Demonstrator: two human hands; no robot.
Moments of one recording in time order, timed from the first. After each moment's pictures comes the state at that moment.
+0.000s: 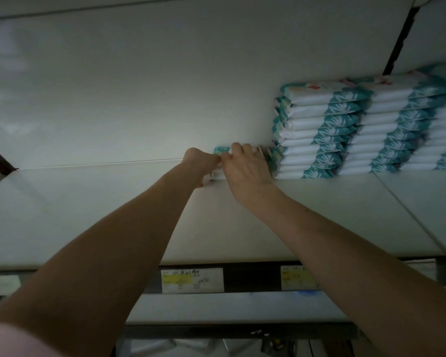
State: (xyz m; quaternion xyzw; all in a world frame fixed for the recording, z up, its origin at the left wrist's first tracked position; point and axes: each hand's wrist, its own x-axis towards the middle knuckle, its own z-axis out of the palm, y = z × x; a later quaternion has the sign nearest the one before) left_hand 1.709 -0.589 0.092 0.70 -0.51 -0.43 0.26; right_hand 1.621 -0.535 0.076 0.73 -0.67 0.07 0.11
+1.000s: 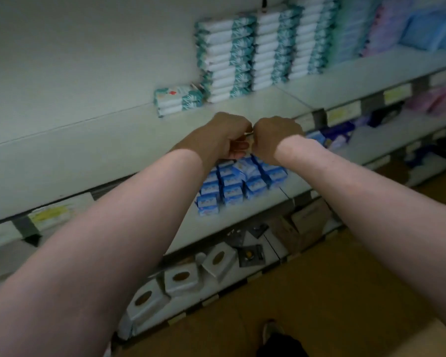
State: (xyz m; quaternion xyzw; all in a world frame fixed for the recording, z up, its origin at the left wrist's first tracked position) left_hand 1.683 -0.384 0.093 0.49 -0.63 -0.59 0.11; right_hand 1.615 -0.309 0.086 0.53 -0.84 0.05 -0.02
